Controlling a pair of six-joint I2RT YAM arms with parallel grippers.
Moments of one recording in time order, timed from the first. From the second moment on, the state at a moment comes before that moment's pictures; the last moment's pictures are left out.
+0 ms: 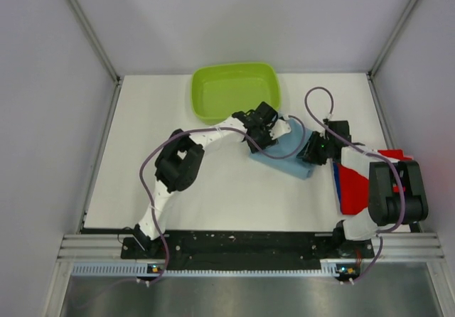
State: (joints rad) left arm -0.79 2.22 1.81 -0.60 -0.02 0.50; right arm 0.06 1.51 0.70 -0.12 -0.32 0.50
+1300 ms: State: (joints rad) left arm -0.76 1.94 1.57 -0.68 0.35 0.33; right arm 0.12 1.50 0.85 -0.38 -0.42 0.41
